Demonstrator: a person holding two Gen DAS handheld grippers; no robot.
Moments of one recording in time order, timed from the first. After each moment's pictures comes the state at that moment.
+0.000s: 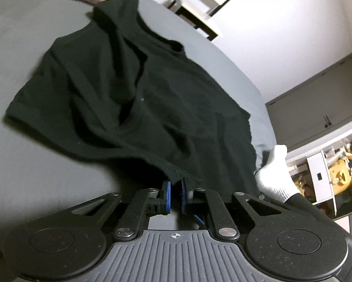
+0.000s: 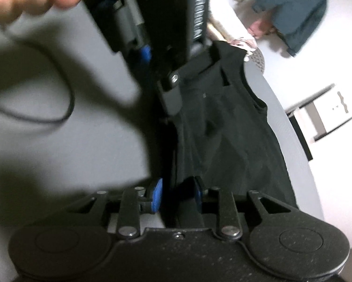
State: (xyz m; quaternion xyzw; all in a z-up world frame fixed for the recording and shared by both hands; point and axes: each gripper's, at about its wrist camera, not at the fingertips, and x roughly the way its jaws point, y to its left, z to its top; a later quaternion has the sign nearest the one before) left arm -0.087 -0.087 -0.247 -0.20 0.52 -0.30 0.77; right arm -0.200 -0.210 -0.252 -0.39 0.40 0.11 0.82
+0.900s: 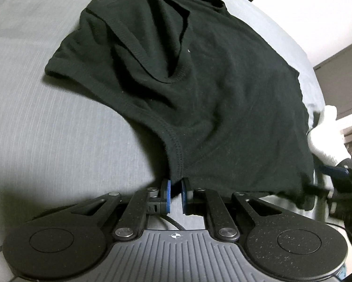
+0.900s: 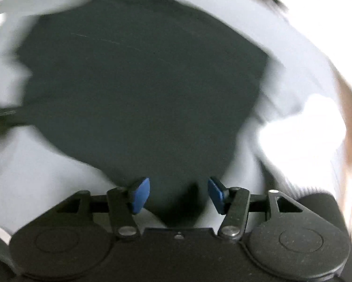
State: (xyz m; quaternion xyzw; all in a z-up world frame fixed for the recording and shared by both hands) left arm -0.107 -0.090 -0.264 -0.08 0.60 -0.23 0.76; right arm -0.196 -0.388 -0.203 -0.06 0.62 -0.09 0.77
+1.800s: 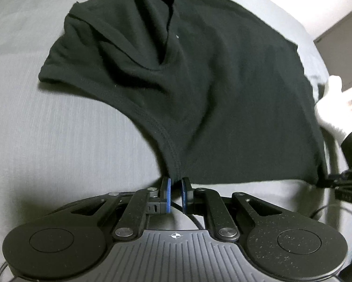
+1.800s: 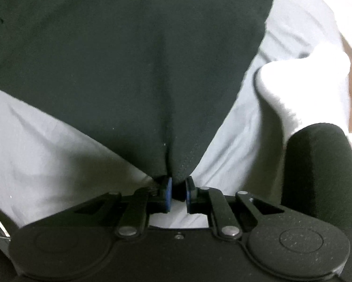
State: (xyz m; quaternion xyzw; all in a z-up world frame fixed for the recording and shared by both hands) left arm -0.114 -0.106 -0.259 0.00 0.61 -0.25 0.75; right arm -0.219 -0.387 -0.241 -0.06 0.70 -0.08 0.70
